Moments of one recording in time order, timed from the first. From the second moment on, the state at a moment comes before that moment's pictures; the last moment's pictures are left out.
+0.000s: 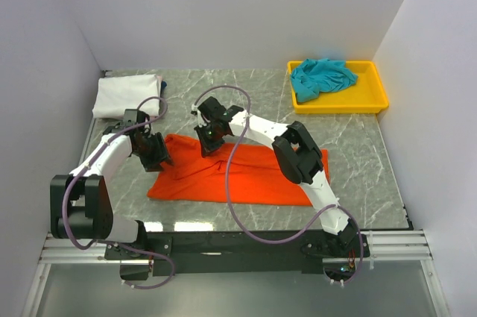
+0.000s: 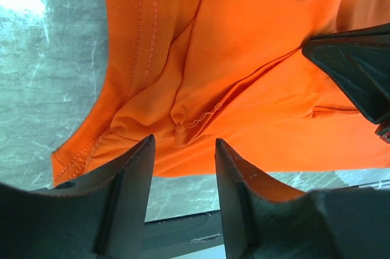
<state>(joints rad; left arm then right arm) -0.02 1.39 0.89 -0.74 0.27 -0.47 0.81 2.34 1.89 -0.62 -0.31 0.30</state>
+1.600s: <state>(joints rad) -0.05 1.59 0.81 -0.64 0.45 -0.47 0.81 2.07 1.64 -0.56 -0.38 0.34</state>
